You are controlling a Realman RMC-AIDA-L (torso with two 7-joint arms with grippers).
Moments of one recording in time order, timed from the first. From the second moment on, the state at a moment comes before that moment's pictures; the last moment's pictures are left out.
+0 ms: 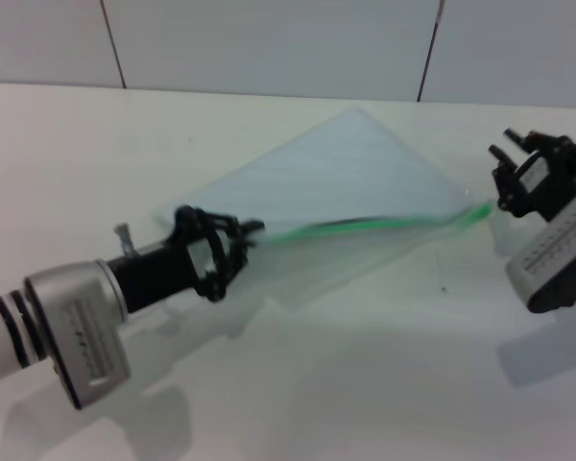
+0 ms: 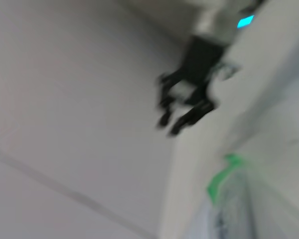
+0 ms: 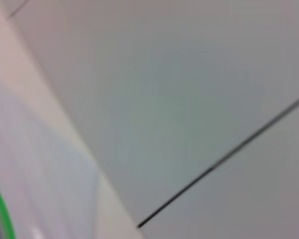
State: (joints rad) left arm -0.59 -2.03 2.74 -0.03 -0.49 1.32 0.38; right arm 0.62 2.05 0.66 0.23 -2.21 -0.82 -0.68
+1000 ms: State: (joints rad) left arm -0.38 -2.03 2.74 0.00 -1.48 1.69 -0.02; right arm 0.31 2.05 0.55 0.31 -1.99 -1.62 -0.14
